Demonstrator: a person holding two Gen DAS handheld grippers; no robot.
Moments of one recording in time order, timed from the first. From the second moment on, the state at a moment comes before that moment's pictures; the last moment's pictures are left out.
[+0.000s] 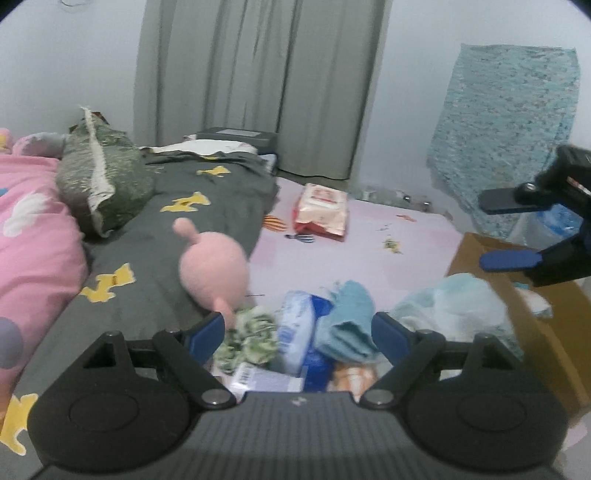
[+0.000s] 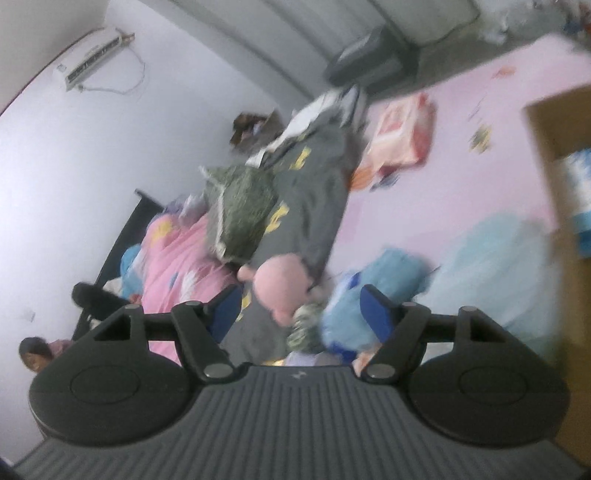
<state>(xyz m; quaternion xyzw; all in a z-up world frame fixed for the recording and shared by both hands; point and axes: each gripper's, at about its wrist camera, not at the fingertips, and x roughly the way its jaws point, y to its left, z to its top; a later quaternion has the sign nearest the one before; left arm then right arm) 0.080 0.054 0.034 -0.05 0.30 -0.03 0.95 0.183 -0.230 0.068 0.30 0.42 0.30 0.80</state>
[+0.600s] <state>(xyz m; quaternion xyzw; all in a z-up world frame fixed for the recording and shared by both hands) 0.178 0.116 -0.014 -0.11 0.33 0.05 0.93 0.313 -0.033 0.005 0.22 0.52 0.35 0.74</state>
